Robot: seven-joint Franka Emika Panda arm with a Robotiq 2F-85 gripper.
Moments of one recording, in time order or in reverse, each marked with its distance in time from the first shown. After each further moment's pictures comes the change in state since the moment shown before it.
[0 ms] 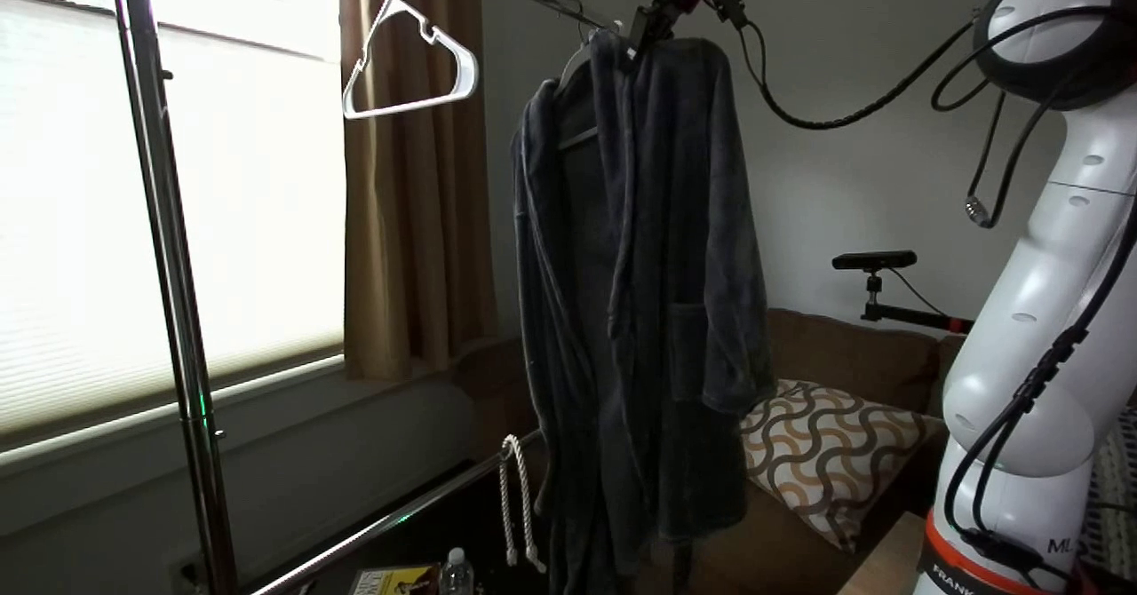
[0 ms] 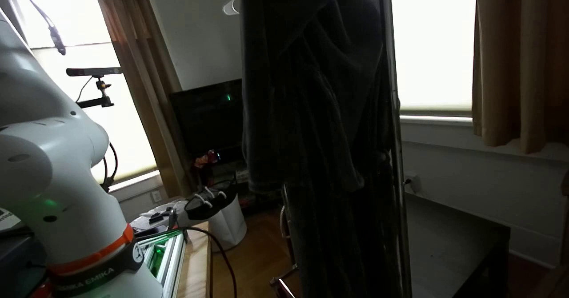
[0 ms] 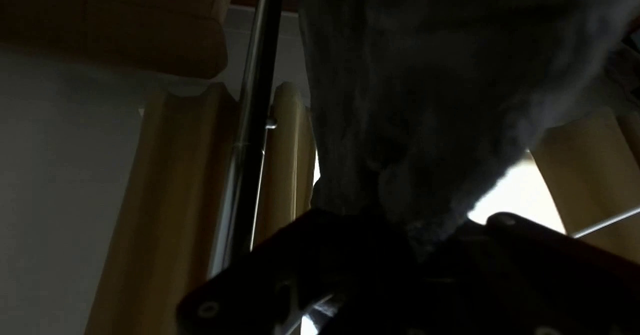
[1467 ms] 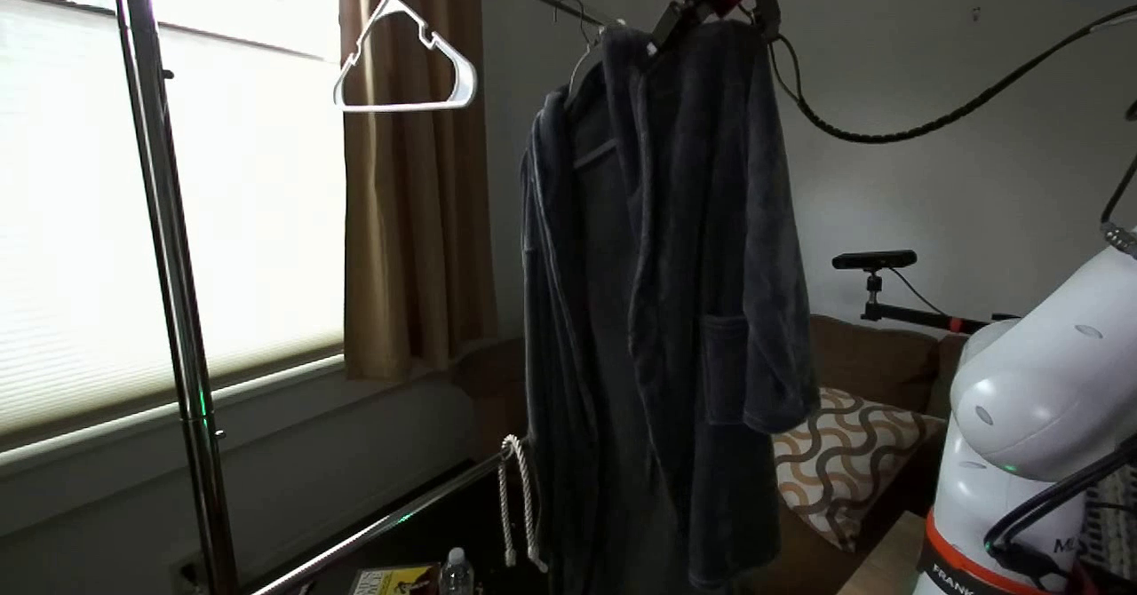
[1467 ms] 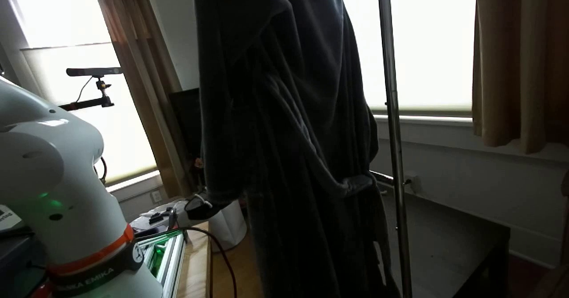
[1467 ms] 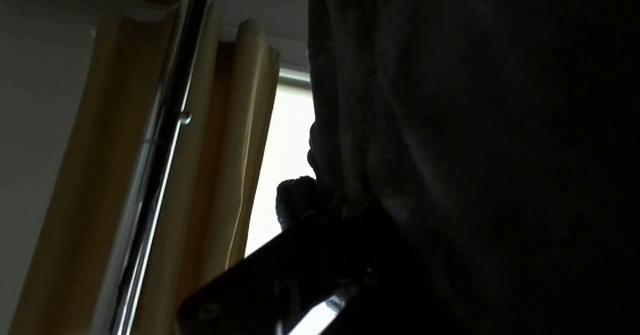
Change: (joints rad) arm 0.100 -0.396 0.003 -0.528 0.035 0.303 -0.102
